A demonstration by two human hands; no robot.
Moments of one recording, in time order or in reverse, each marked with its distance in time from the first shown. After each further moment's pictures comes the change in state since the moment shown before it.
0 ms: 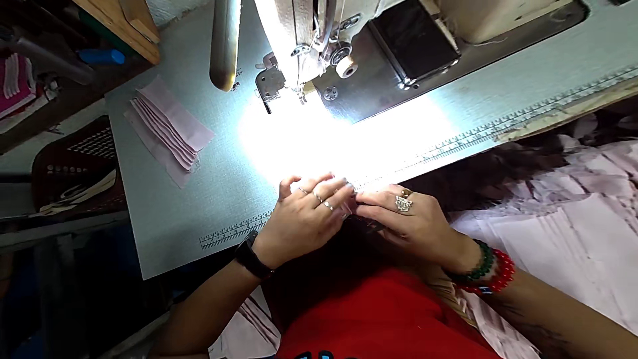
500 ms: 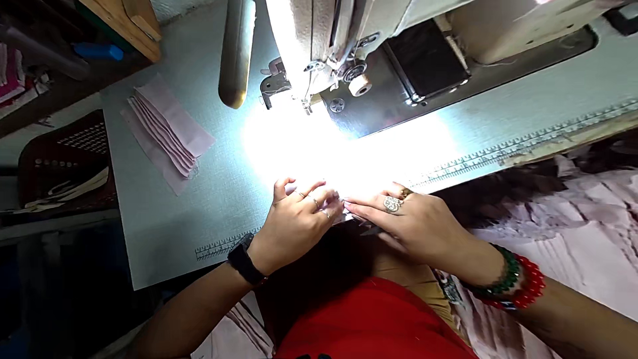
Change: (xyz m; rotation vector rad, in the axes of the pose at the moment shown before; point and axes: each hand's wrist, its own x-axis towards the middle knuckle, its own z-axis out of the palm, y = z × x) left_hand 0.010 -0.017 -0.003 0.085 0.014 -0.025; right_hand 0.038 0.008 -0.020 -0.162 -0.214 -0.004
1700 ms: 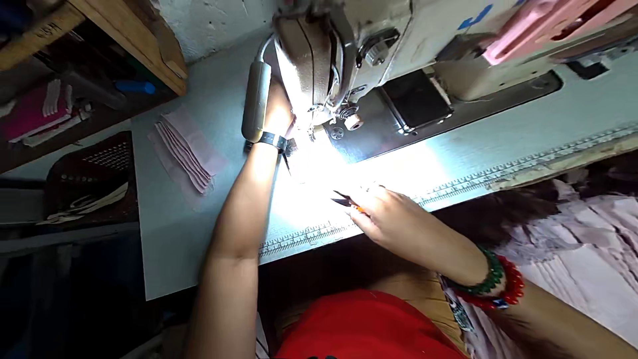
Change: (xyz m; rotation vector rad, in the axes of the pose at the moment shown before) left_hand 0.167 -0.126 -0.024 -0.069 0.217 -0.861; right_hand 0.047 -0.007 -0.011 0.136 -0.097 0.294
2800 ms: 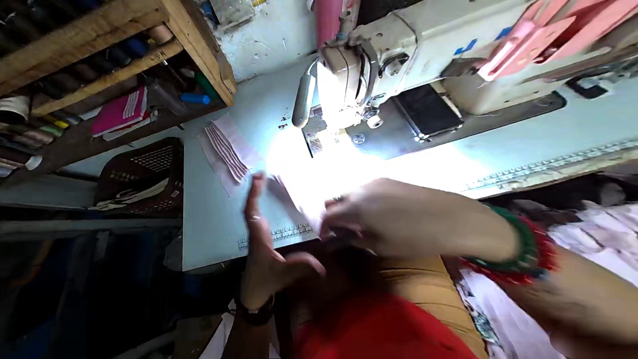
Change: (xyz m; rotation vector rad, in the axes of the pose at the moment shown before) left_hand -0.256 -0.069 -0.107 -0.584 0.150 0.393; right_hand 0.039 -0.086 -0.064 0.077 -0.297 -0.620
